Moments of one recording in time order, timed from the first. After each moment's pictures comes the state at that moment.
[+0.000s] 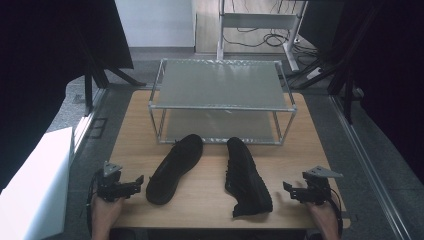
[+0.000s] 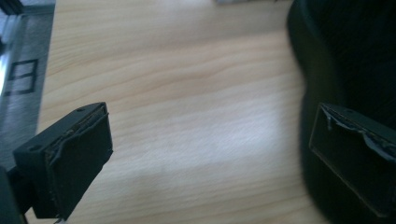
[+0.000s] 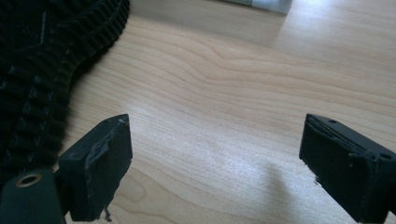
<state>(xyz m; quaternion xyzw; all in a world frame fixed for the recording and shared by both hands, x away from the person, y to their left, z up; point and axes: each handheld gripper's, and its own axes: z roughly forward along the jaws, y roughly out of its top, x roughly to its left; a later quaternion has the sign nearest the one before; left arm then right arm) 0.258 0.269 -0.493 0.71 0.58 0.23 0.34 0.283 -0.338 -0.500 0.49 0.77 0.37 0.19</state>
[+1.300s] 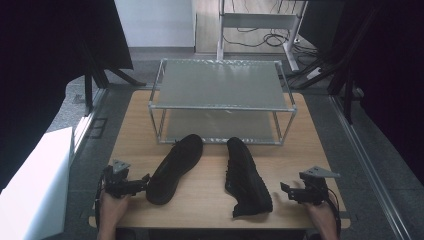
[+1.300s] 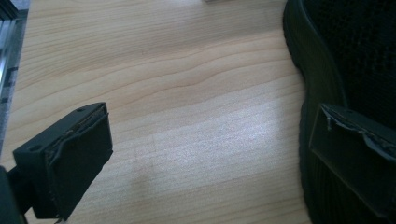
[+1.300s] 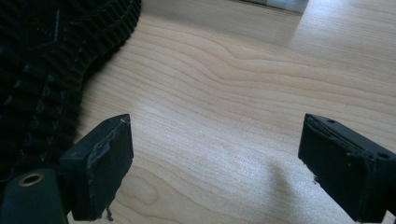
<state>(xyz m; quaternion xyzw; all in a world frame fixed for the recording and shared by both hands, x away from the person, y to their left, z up) 0.274 0.255 -0.504 0.73 0.56 0.23 0.31 0.283 -0.332 -0.501 0.48 0.77 0.38 0.18</state>
